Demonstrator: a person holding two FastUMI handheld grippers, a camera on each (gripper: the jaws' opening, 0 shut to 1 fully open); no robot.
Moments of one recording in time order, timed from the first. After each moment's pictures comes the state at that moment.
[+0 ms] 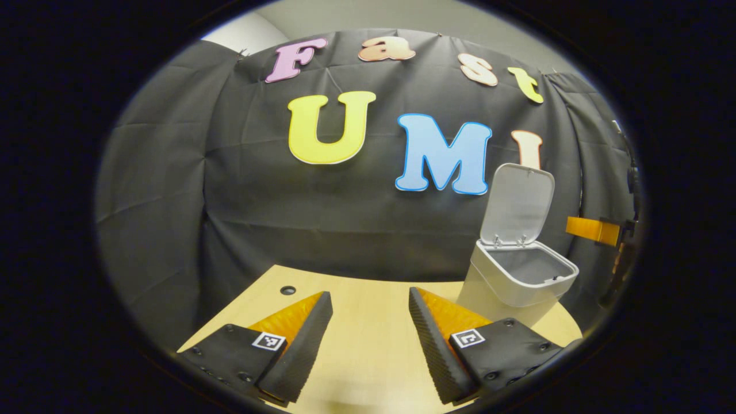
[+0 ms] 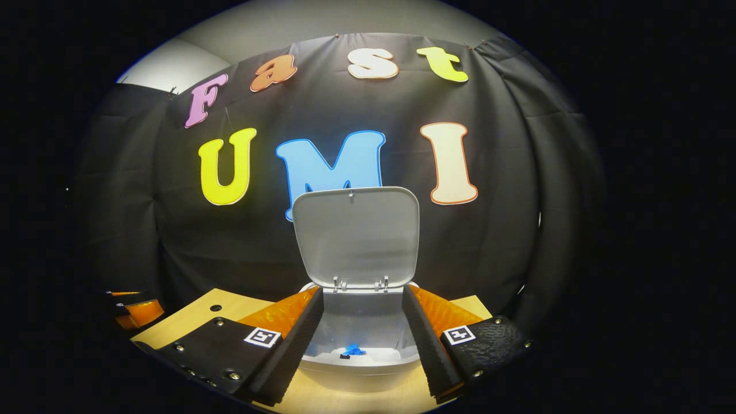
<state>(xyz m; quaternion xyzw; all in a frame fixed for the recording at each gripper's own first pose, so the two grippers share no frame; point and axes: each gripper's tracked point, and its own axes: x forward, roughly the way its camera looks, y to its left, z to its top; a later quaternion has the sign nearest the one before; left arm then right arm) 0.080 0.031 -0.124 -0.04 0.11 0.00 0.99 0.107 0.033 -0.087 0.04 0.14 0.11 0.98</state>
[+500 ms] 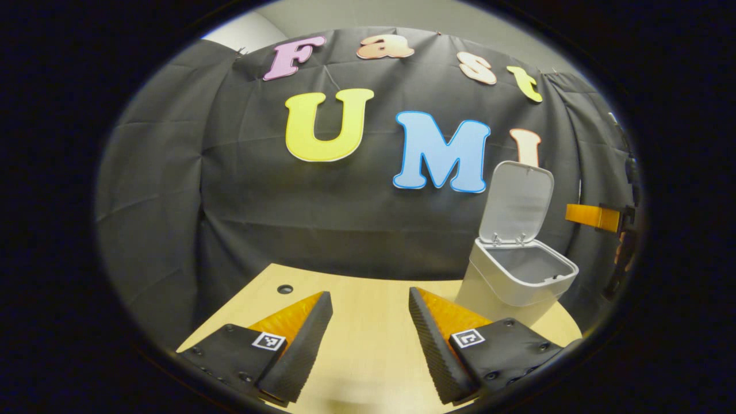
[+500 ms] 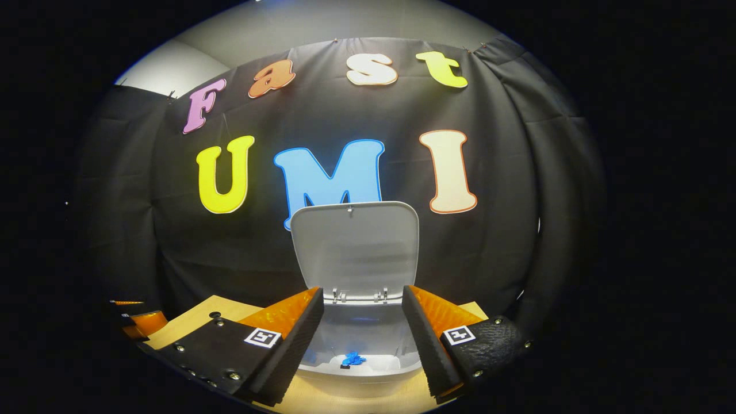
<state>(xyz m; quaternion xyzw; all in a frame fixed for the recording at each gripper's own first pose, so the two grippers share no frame) 0.086 0.029 -0.129 -0.04 0.11 -0.01 0.99 0.120 0.034 -0.071 0.04 0.12 0.10 0.99</state>
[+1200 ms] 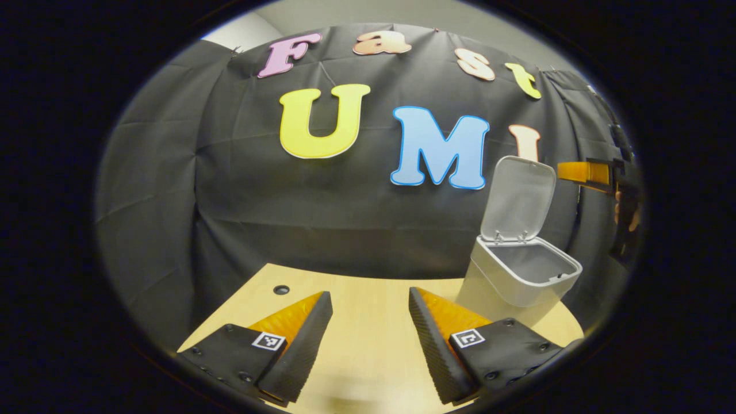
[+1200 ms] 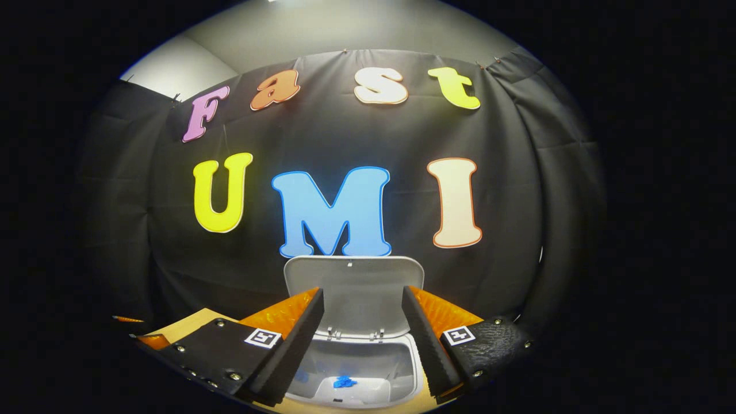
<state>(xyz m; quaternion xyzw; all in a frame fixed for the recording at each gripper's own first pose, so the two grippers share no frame) 0.102 0.029 -0.135 -0.03 0.12 -0.02 0.99 0.172 0.037 -0.013 0.02 0.07 0.10 0.99</state>
